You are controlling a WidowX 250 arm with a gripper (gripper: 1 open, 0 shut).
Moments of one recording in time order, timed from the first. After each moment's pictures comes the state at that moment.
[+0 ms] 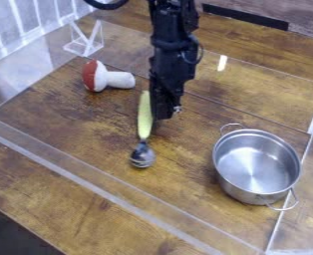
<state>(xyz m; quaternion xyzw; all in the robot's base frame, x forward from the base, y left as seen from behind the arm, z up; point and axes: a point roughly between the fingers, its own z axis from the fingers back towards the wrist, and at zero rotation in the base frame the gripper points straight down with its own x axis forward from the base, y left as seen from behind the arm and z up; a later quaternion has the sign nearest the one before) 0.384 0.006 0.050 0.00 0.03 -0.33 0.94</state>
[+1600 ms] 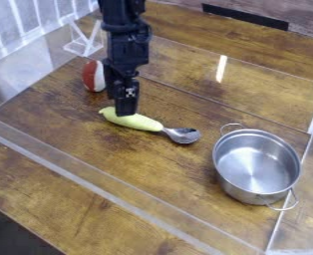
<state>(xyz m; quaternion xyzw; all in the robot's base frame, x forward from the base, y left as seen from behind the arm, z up) 0.358 0.063 0.055 -0.04 0.04 -0.32 0.95</state>
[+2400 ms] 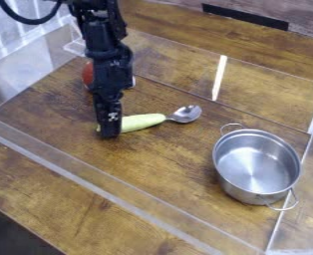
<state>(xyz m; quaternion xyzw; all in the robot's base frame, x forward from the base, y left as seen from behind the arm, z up) 0.337 0.074 0.027 -0.06 0.03 -0.34 0.94</state>
